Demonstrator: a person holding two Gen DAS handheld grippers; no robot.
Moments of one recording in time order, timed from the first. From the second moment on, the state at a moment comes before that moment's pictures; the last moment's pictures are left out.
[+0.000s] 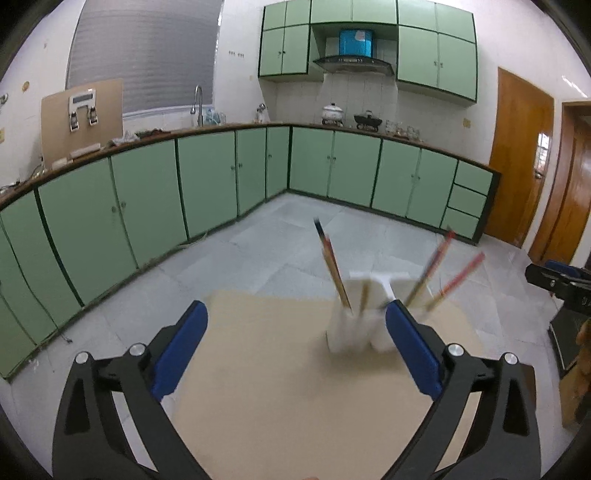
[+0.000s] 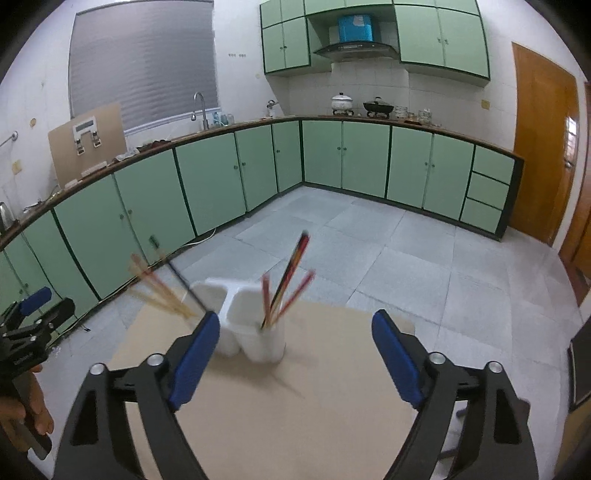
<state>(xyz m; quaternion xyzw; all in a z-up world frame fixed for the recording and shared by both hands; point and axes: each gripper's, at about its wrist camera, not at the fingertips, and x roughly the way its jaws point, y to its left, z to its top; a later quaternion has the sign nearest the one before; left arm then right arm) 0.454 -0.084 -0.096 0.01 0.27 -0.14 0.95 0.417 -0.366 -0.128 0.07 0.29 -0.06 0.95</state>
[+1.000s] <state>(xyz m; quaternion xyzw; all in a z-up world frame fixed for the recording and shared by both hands) 0.110 0.009 -0.077 0.01 0.24 -0.05 0.97 0.088 -0.246 -0.142 0.09 0.24 -0.15 0.96</state>
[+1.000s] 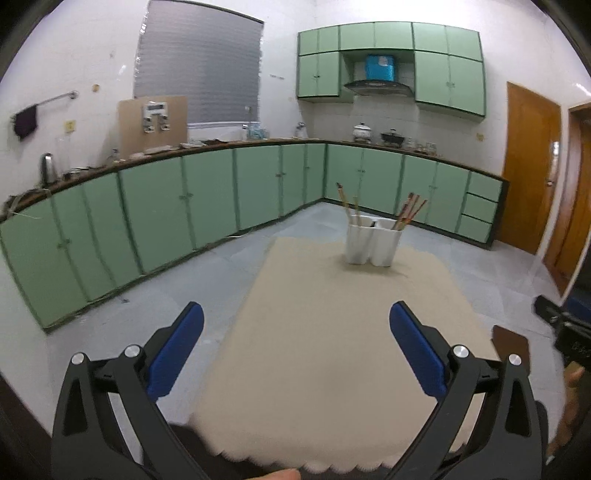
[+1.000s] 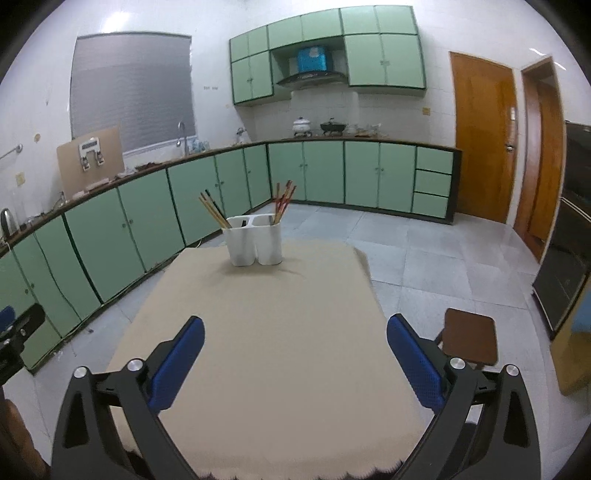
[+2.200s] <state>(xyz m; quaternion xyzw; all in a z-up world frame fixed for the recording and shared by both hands) 0.003 0.035 -0.032 -0.01 0.19 0.01 0.98 -0.019 -0.220 -0.091 0.05 0.14 -0.19 0.97</state>
